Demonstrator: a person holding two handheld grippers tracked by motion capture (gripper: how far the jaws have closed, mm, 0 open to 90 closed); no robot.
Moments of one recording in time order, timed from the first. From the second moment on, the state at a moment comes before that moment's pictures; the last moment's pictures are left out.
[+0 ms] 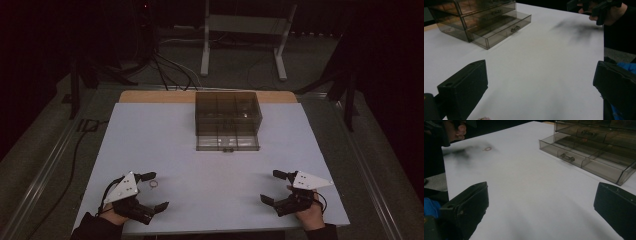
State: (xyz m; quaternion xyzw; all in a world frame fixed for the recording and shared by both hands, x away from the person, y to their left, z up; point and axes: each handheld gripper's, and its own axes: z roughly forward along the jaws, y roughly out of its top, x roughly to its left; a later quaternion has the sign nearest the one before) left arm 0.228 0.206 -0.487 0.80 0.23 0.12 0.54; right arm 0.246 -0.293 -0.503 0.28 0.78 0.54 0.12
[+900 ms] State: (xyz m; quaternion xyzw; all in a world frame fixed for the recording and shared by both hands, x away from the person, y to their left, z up) left arm 0.243 0.220 -0.487 0.77 0.30 0.17 0.53; right arm 0.247 -0.294 -0.504 0.28 0.78 0.55 0.11
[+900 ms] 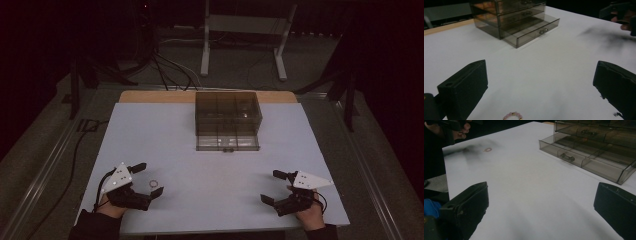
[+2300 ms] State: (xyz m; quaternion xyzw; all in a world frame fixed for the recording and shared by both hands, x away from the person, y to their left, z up) left arm 0.265 0.229 -0.513 0.81 0.41 0.15 0.40; right arm 0.246 -0.294 -0.504 0.29 0.78 0.55 0.11
